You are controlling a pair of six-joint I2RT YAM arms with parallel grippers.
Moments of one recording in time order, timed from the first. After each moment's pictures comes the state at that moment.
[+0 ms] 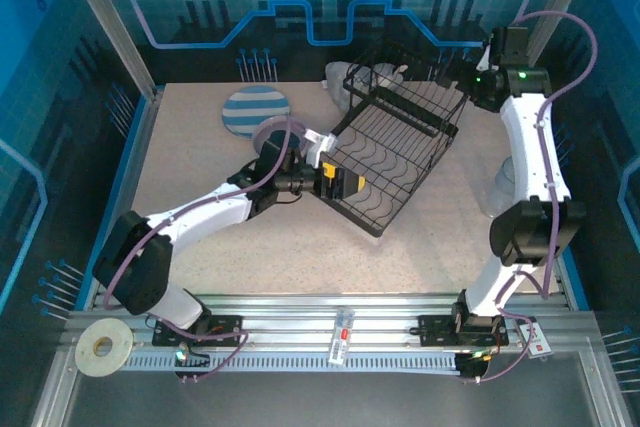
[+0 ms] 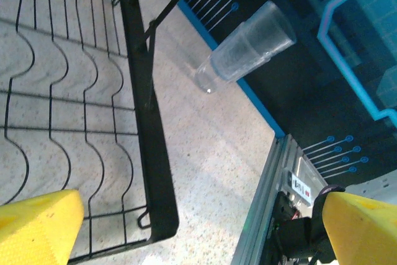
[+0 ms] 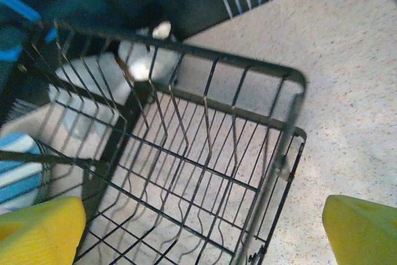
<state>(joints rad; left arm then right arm) -0.59 1.50 1.00 0.12 0.60 -0.53 -0.07 1.72 1.94 -0.95 -0.10 0.40</state>
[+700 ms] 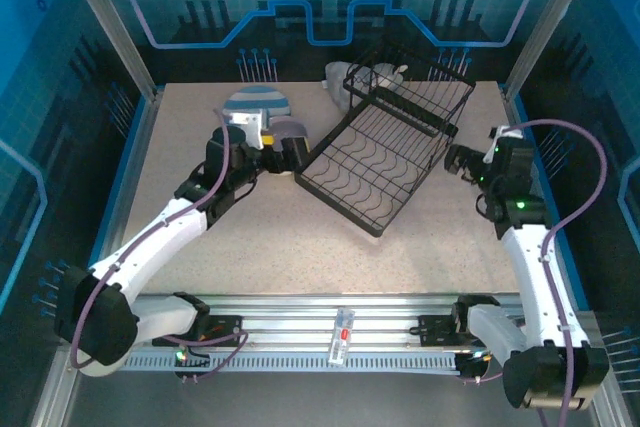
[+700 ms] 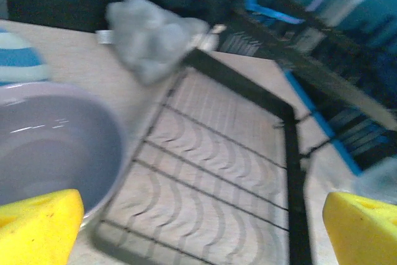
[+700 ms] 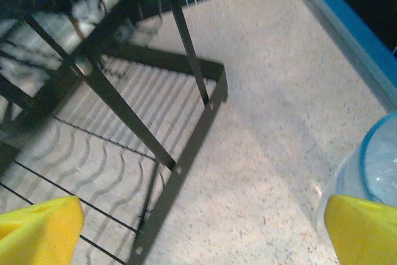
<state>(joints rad) -0.39 1.20 0.88 -0.01 0.09 -0.46 -0.07 0.94 0.84 -0.48 0.05 0.27</state>
